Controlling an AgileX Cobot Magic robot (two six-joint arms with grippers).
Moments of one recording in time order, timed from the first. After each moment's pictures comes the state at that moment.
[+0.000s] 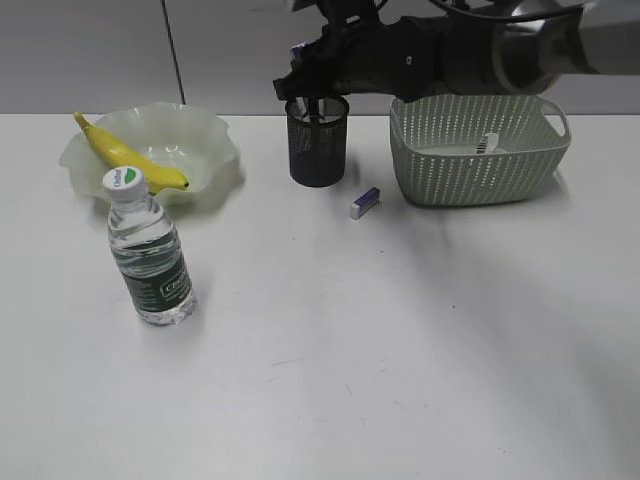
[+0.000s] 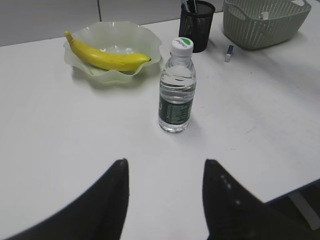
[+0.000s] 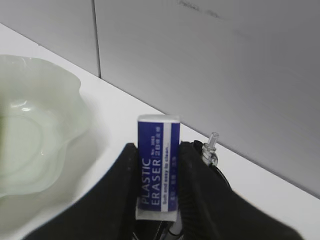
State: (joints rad) left arm -0.62 -0.01 -0.54 0.20 1.07 -0.26; right arm 0.54 2.22 -1.65 0.15 -0.10 -0.25
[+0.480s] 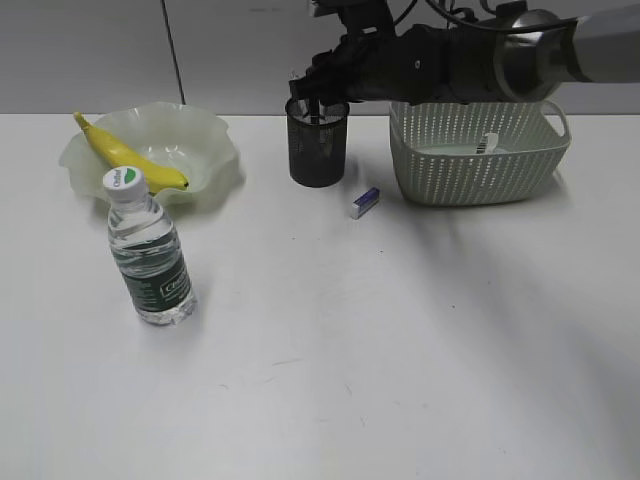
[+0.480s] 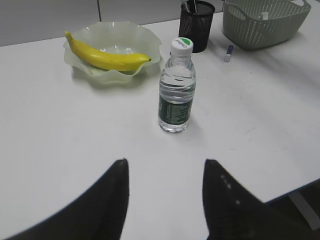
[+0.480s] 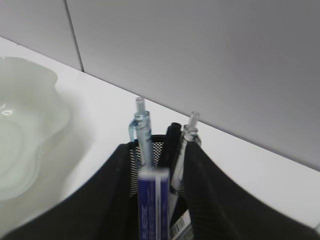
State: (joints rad) left arm -0.62 -0.01 -0.54 0.20 1.07 -0.26; right arm 0.51 2.27 -1.67 0.25 -0.10 -0.25
